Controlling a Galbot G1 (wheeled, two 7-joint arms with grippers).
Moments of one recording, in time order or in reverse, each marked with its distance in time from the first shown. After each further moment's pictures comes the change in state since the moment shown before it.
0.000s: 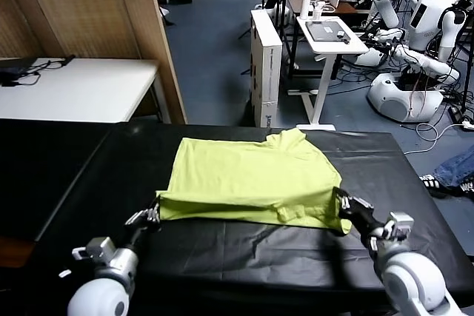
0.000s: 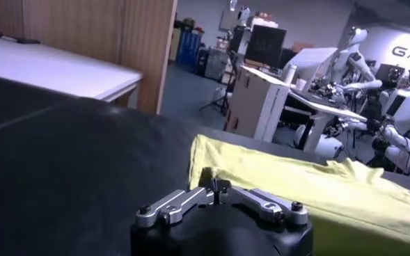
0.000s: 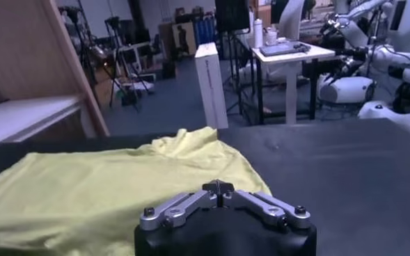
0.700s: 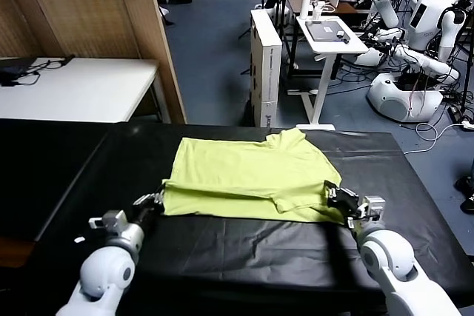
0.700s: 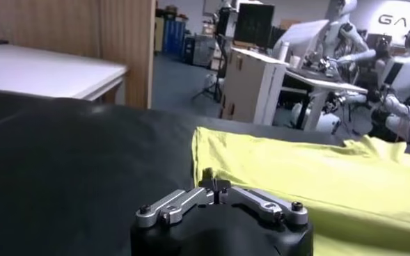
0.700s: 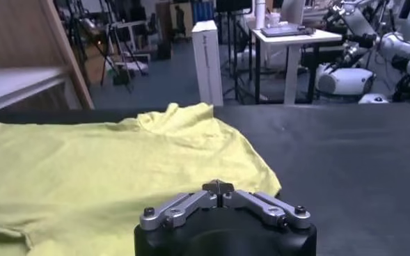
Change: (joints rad) left arm -0.204 0.106 0.128 0.201 -0.030 0.005 -0.016; right arm 0.092 0.002 -0.063 -0.109 0.006 -0.039 -0.008
